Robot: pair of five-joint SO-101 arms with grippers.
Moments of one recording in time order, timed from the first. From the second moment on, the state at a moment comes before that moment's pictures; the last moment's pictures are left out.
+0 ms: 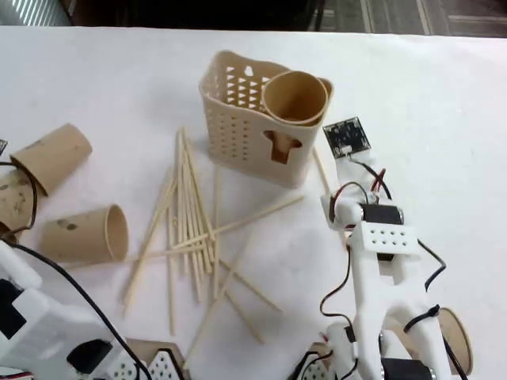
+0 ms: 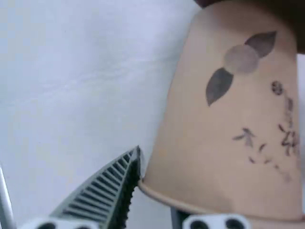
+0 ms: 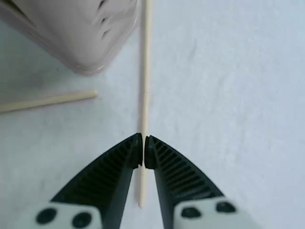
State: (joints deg) left arm -56.9 6.9 18.5 44.4 -64.7; right arm 0.4 -30.5 54.2 42.3 22.3
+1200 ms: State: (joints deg) left arm -24.4 -43.4 12.7 76.1 -27.2; right arm 7.8 -30.5 54.1 42.3 14.5
